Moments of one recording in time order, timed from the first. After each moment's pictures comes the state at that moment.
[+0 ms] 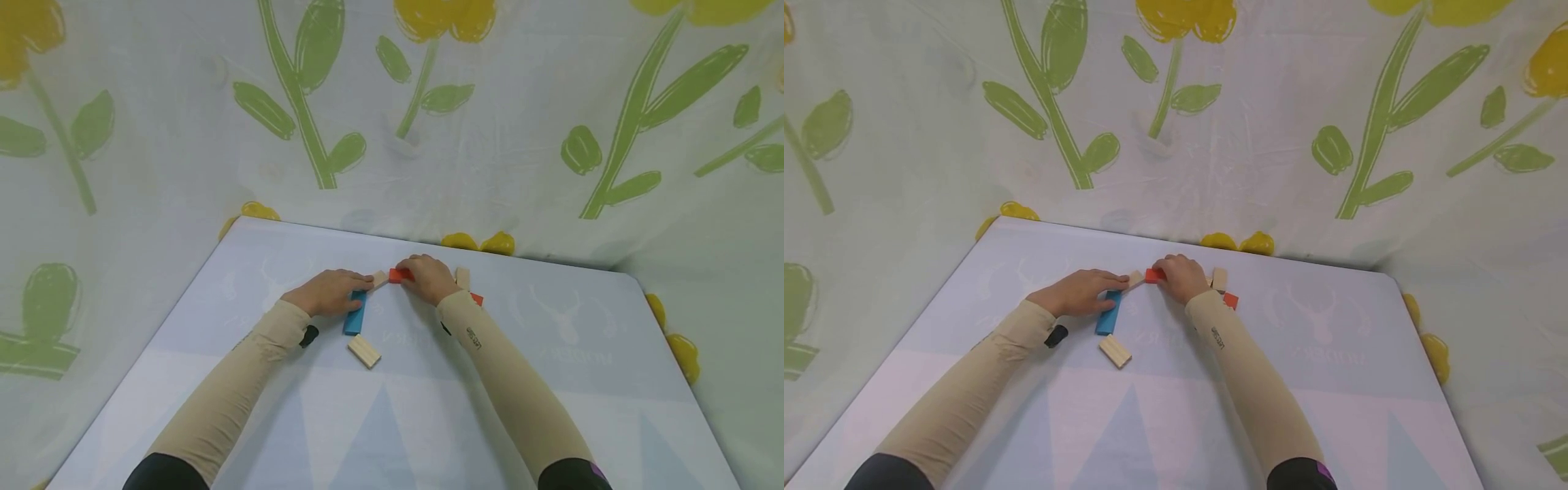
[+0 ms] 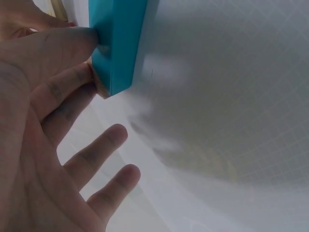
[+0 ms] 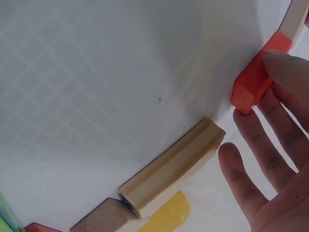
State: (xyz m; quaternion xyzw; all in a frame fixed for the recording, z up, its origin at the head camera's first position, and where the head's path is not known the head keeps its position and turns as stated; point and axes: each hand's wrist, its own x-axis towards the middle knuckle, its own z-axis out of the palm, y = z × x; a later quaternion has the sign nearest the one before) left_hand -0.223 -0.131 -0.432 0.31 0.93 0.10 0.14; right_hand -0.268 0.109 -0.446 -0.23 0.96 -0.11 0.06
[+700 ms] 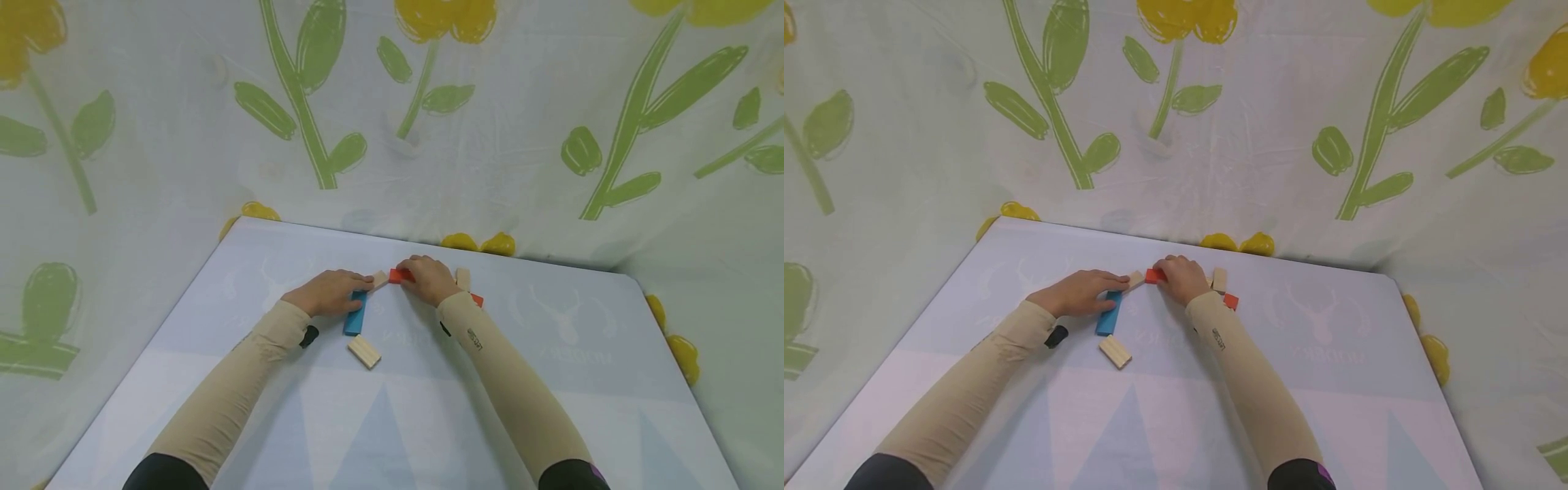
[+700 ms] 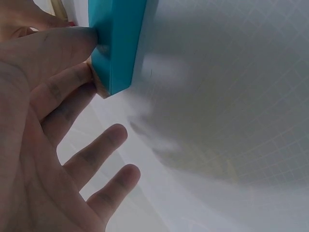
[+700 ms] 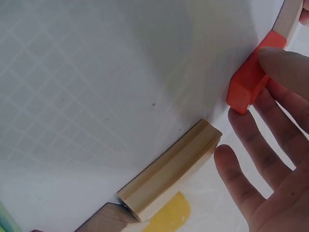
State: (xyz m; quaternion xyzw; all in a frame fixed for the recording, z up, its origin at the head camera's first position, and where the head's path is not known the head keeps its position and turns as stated) left_hand -0.224 -0.133 -0.433 0.32 0.93 0.11 0.14; right_hand -0.270 0.109 -0.449 -0.24 0.96 -0.11 0.05
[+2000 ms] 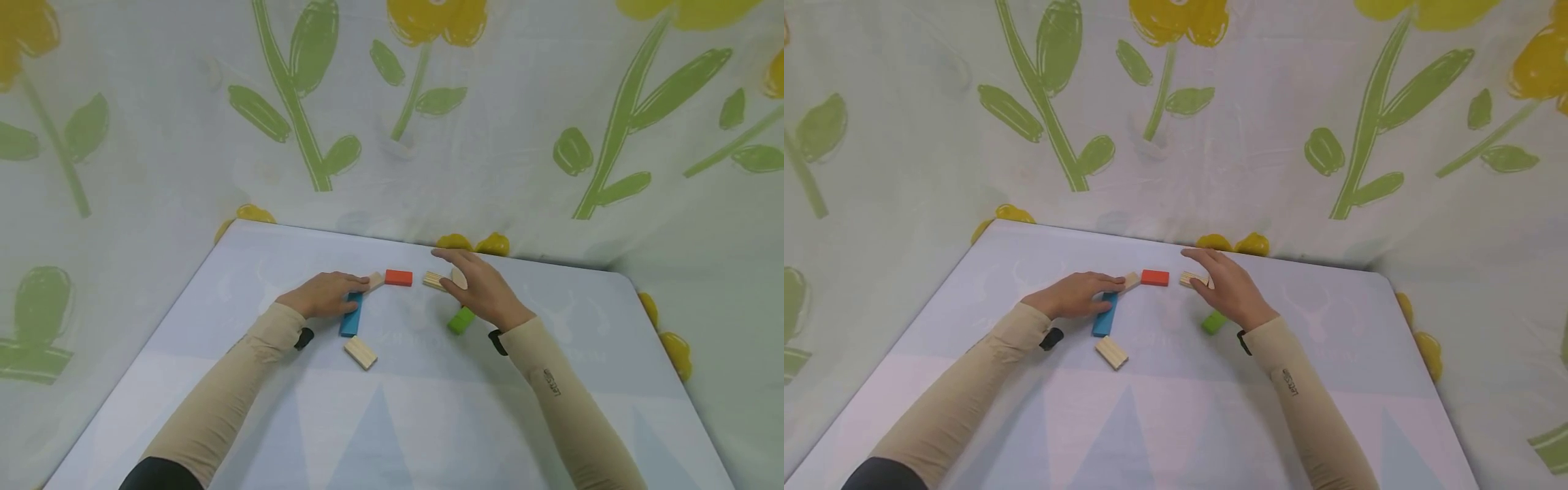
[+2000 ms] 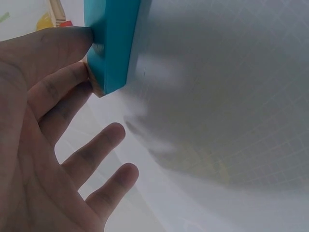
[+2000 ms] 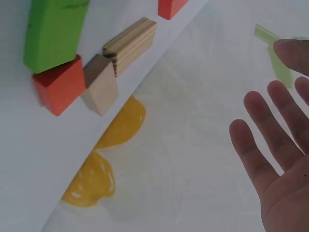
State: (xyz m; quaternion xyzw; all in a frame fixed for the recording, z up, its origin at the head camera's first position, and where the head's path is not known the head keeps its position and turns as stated) left_hand -0.221 -0.134 -0.431 0.31 0.93 0.12 0.14; right_hand -0.206 0.199 -0.387 -0.30 0.92 -0.24 -0.07
